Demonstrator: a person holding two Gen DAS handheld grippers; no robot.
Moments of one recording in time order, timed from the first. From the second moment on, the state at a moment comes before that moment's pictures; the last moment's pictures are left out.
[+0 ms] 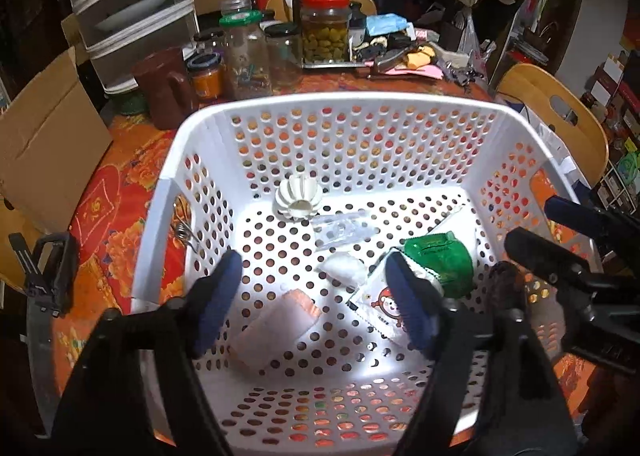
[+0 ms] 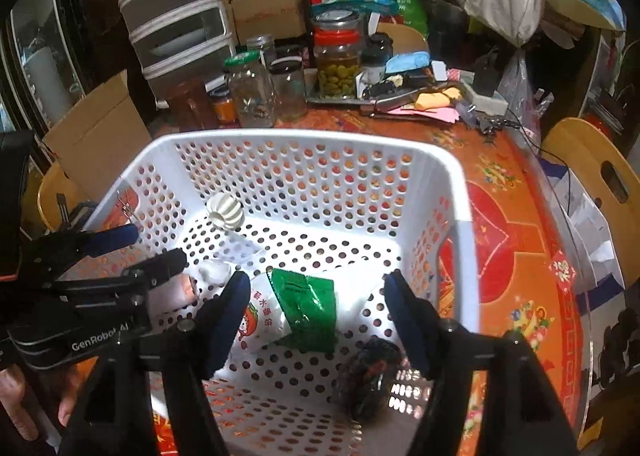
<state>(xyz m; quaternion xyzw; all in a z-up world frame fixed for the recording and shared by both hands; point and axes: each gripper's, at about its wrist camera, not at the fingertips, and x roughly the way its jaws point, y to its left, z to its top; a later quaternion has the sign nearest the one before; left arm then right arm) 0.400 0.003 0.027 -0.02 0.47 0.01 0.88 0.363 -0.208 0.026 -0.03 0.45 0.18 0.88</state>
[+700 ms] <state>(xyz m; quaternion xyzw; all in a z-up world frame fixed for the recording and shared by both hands) 0.247 -0.016 0.088 0.00 0.35 -0.01 0.94 0.244 -0.266 0.052 0.00 0.38 0.18 0.91</state>
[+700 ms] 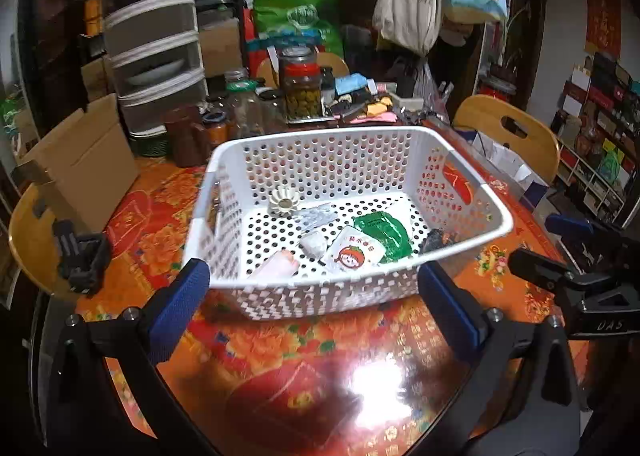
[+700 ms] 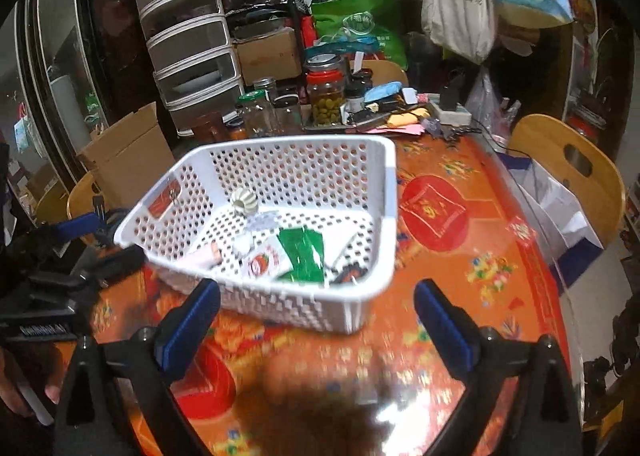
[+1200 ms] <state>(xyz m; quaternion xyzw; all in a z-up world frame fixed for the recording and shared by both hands) 0.055 -0.005 0.111 0.01 0.25 0.03 0.97 0.087 -0.293 0.067 0.00 0.30 0.17 0.94</state>
